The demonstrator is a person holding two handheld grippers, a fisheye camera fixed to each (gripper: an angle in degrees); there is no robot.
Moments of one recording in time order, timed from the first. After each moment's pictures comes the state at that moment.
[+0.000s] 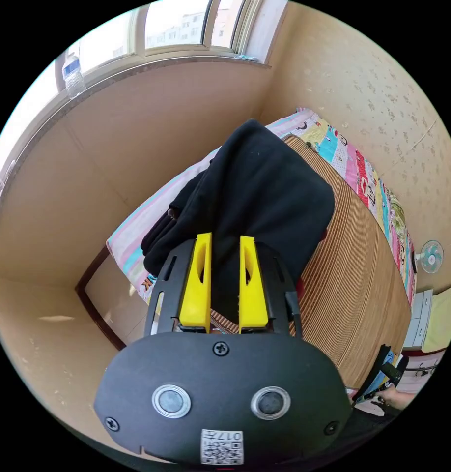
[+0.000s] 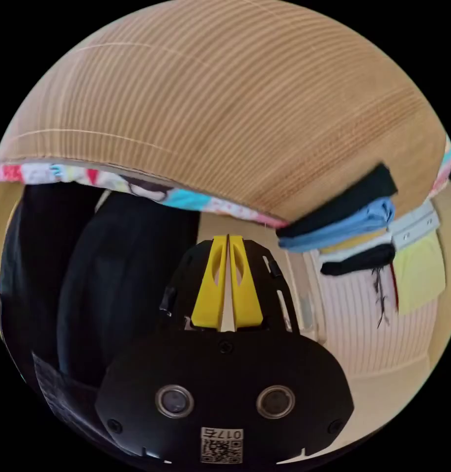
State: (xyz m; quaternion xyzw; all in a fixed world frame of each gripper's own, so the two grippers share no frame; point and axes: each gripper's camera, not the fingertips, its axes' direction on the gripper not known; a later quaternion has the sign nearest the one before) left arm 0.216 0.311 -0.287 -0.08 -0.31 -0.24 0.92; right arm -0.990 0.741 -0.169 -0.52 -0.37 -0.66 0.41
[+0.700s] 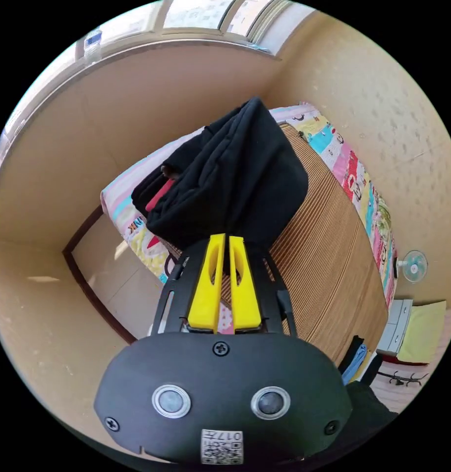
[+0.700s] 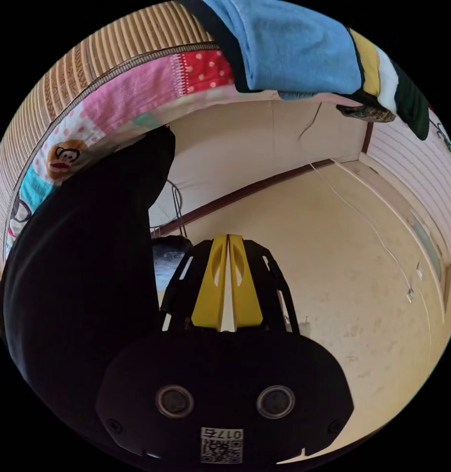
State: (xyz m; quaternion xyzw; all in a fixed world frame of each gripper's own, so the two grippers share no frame) left arm 0.241 0.339 -0.251 -0.17 -0.30 -0.29 0.89; right arm -0.636 0.905 -0.159 -0.69 -0.43 -0.37 0.45
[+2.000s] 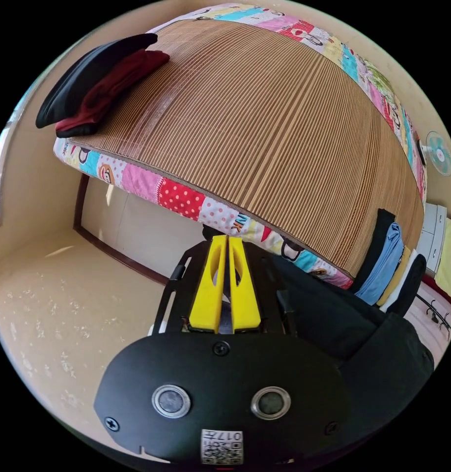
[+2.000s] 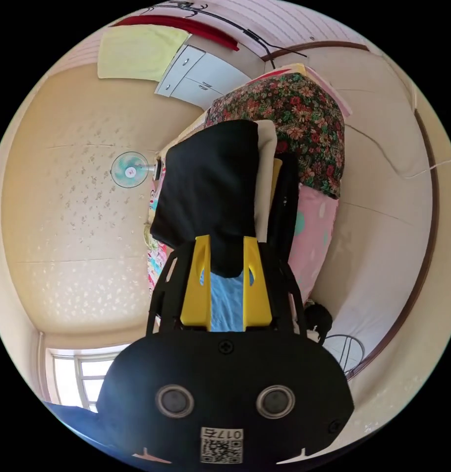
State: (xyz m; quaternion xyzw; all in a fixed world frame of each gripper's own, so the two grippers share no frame) left arm 0.297 0.481 0.038 -0.38 -0.27 -0.21 0.86; right arm -0.206 0.968 0.263 -0.59 -0.56 0.44 0.38
